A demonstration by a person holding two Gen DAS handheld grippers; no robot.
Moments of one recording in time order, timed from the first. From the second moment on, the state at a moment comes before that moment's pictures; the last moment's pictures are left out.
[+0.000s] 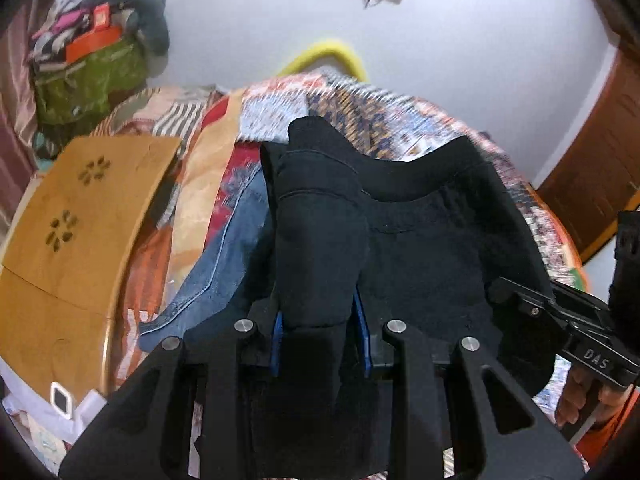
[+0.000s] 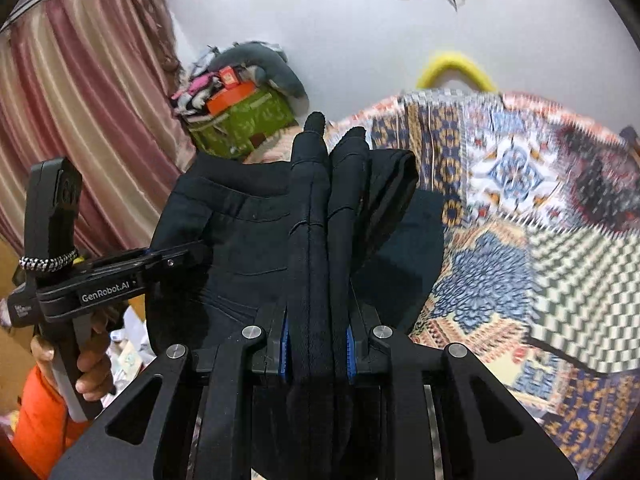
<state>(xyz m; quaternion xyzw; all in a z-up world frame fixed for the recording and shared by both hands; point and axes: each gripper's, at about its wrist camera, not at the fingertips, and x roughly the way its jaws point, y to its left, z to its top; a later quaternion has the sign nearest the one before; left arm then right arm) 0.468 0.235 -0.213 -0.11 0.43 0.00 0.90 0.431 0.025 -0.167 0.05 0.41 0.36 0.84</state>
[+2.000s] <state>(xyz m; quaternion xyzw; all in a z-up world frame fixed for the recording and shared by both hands) 0.029 0.086 0.006 0.00 0.09 0.08 0.99 0.080 -0.089 0.037 0.01 0.11 0.30 0.95</state>
